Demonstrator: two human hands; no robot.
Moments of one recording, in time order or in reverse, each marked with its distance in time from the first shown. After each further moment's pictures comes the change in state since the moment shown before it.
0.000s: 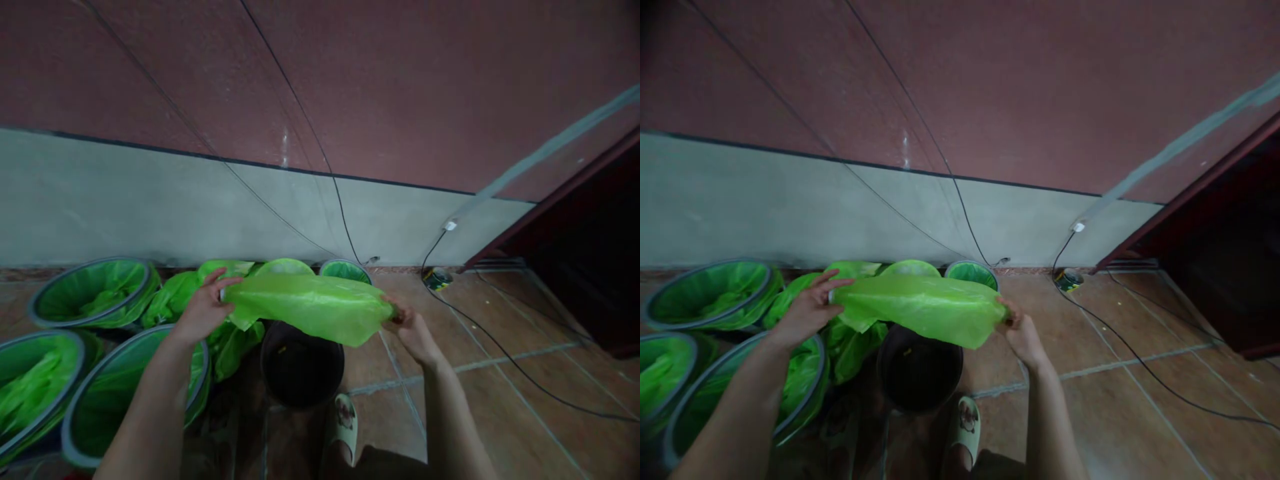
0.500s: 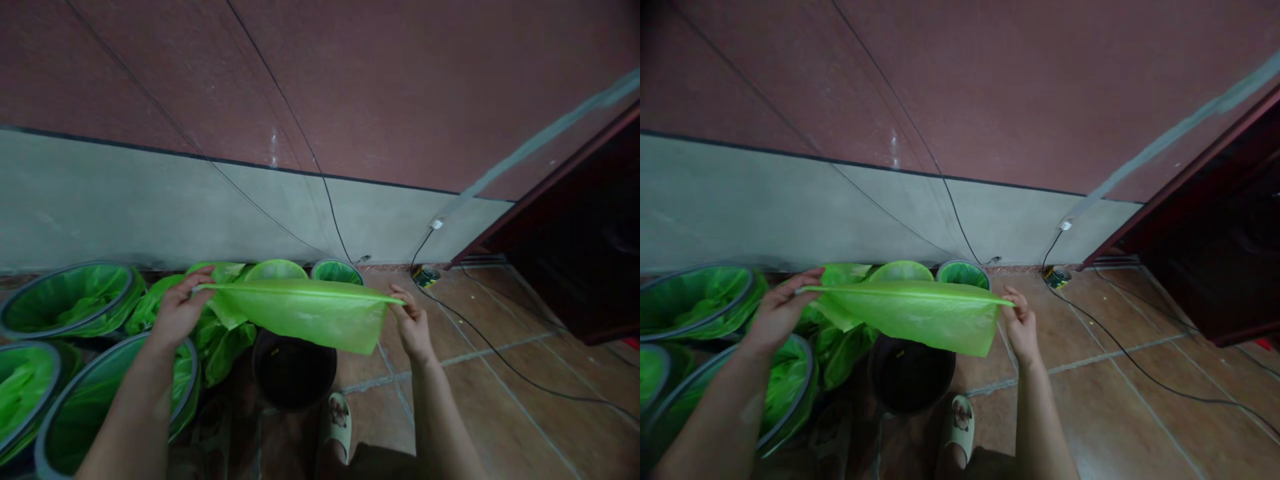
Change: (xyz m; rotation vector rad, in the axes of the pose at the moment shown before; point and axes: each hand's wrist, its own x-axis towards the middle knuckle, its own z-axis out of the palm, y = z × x) left_hand 0.005 -0.003 -0.003 -0.181 0.171 0.098; right_hand 0.006 0.001 -0.006 -0.056 0.366 -0.210
